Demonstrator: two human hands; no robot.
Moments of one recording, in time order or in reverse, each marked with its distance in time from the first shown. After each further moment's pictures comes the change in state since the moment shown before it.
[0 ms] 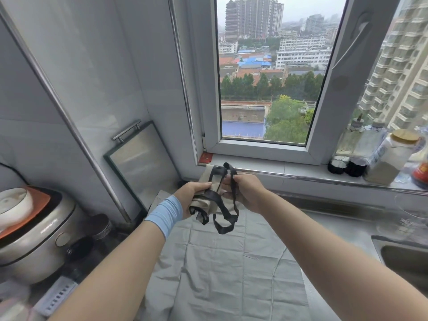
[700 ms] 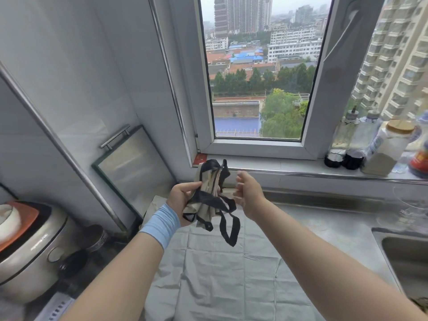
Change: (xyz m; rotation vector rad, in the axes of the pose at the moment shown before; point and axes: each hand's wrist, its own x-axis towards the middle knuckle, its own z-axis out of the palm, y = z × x) left_hand -0.005 0.003 0.010 -0.327 -0.270 0.028; right_hand 0.017 0.018 -0.019 0.089 0.192 -0.023
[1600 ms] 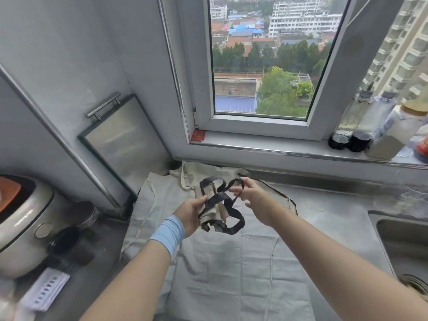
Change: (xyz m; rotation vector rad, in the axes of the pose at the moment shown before) left_hand 0.023 -0.088 -0.069 0.146 0.281 -0.170; right_hand 0.011 0.062 -0.045 -0.349 -0.243 0.005
